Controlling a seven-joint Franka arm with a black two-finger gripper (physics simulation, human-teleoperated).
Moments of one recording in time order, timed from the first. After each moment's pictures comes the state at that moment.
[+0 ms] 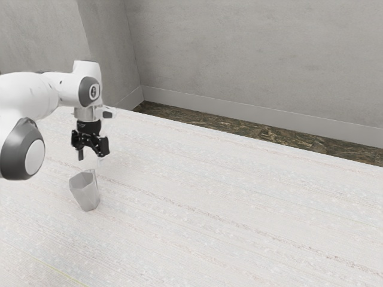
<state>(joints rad) 0.04 0.68 0.36 -1.36 -0.12 1.66 0.45</state>
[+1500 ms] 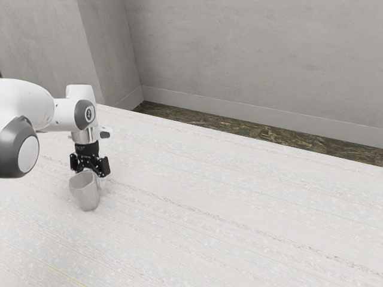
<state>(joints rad) 0.03 0.63 0.36 -1.62 -0.21 1.86 0.42</state>
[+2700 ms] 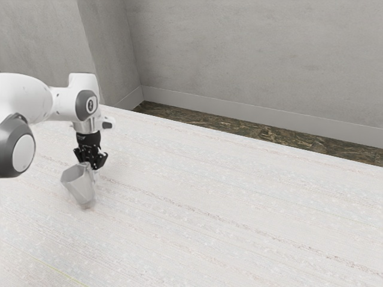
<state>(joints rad) 0.01 0.59 0.37 -1.60 -0.16 1.85 0.41</state>
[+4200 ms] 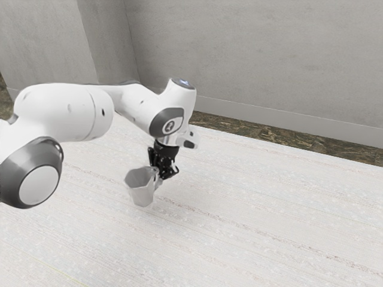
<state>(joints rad) -0.38 0.57 0.29 -1.58 0.12 1.88 0.21</state>
